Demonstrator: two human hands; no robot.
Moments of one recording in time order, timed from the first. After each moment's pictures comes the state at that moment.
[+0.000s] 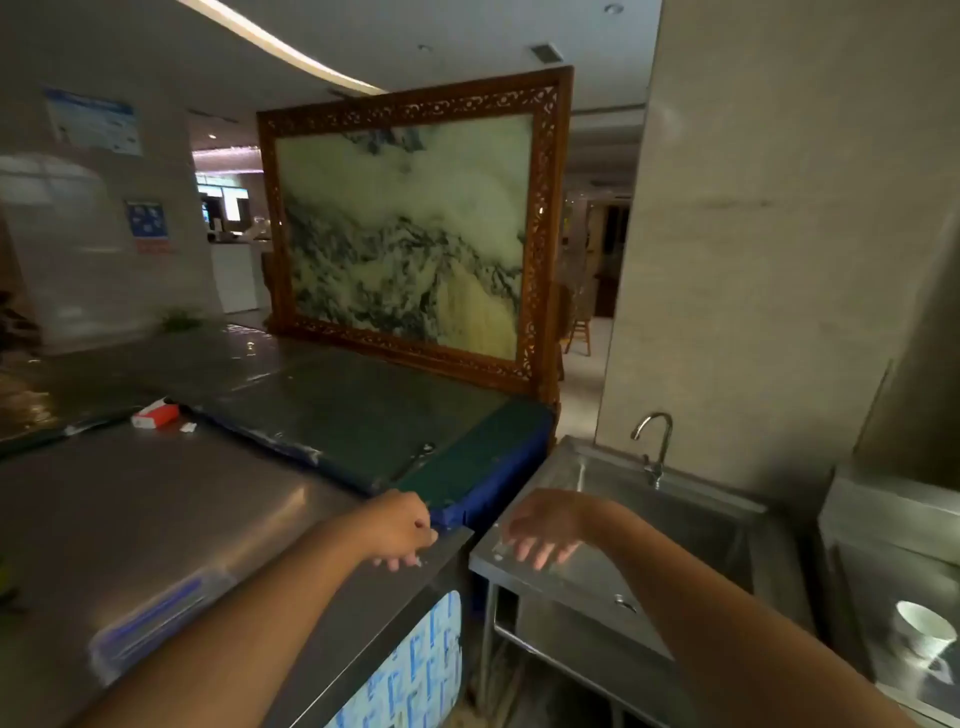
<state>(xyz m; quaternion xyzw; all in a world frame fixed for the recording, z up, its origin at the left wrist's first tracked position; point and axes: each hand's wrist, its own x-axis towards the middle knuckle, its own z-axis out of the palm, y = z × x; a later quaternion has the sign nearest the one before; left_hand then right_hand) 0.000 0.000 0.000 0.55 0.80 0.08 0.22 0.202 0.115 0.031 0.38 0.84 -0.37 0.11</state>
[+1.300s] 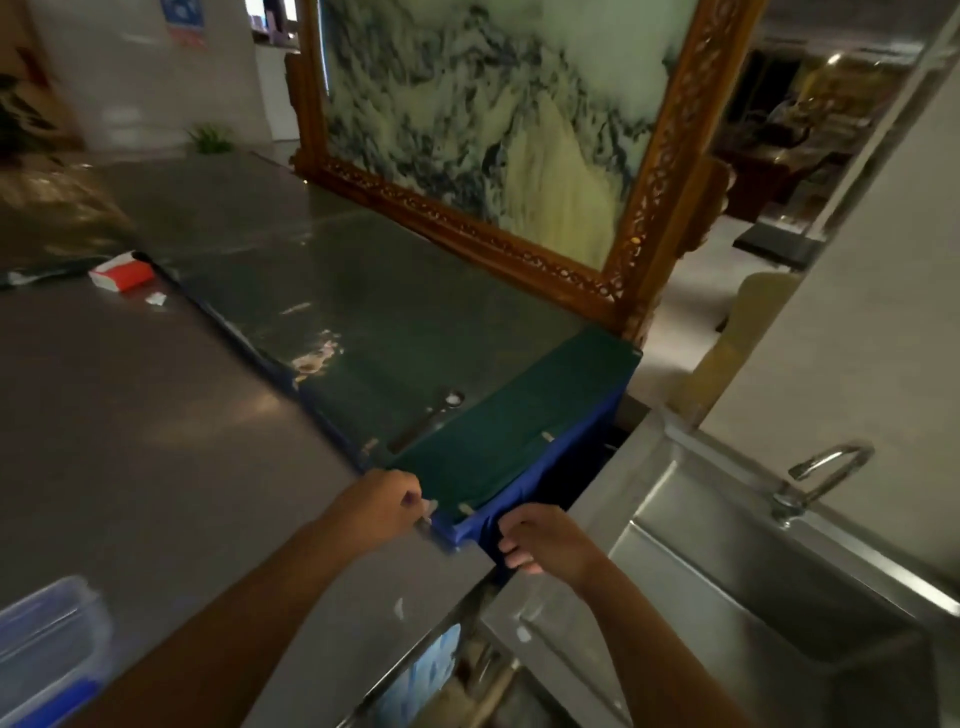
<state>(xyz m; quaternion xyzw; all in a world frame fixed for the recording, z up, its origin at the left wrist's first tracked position) -0.217 0.294 -0.155 0.42 0.86 0.19 0.23 -0.026 0.433 -0.163 0.42 0.72 -0.55 0.04</state>
